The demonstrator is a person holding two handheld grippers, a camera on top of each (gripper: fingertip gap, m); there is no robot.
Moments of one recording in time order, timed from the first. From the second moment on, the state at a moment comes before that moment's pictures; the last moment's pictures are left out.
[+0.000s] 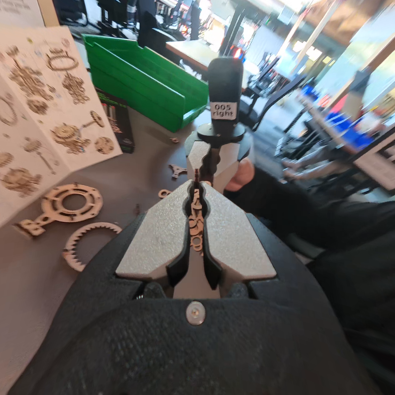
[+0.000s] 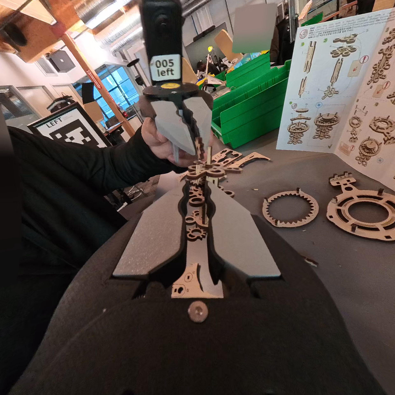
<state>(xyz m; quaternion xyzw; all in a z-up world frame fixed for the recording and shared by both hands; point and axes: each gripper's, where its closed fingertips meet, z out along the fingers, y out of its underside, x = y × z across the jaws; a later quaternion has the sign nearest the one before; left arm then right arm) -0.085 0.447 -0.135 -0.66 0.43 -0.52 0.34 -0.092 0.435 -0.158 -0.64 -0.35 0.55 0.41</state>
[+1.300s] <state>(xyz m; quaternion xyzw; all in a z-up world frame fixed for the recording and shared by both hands) -0.110 0.444 -0.122 -0.59 0.48 -0.39 0.52 -0.096 0.445 -0.145 -0.54 -0.49 0.07 0.68</state>
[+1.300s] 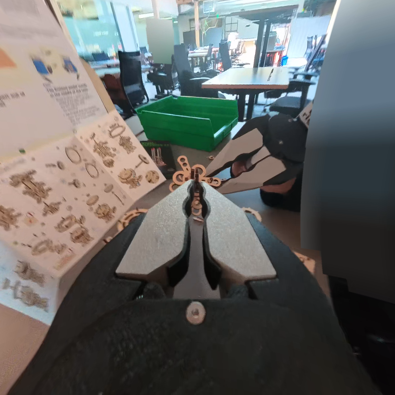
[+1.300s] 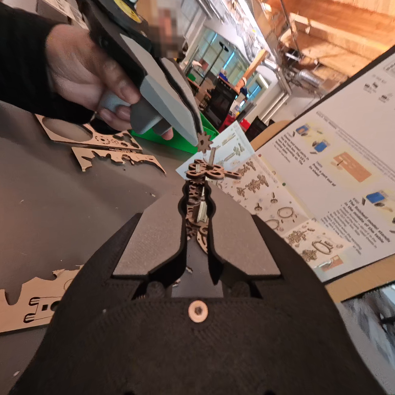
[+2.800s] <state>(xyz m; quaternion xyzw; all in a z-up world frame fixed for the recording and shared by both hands) -0.095 0.446 -0.121 -0.61 0.45 -0.44 0.48 -0.088 0.451 -0.145 -0.61 -0.43 0.19 0.64</state>
